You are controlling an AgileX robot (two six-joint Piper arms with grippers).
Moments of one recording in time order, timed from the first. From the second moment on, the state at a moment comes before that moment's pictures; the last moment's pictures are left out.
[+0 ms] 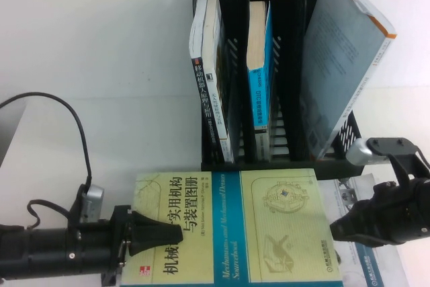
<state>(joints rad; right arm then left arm) 0.30 1.55 -0.71 0.98 0.56 -0.80 0.00 1.92 -0.57 -1.66 1.21 1.15</state>
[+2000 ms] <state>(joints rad) 0.04 1.22 -0.82 0.73 0.64 -0.66 -0.34 1.59 -1.81 -0.81 1.01 -0.04</state>
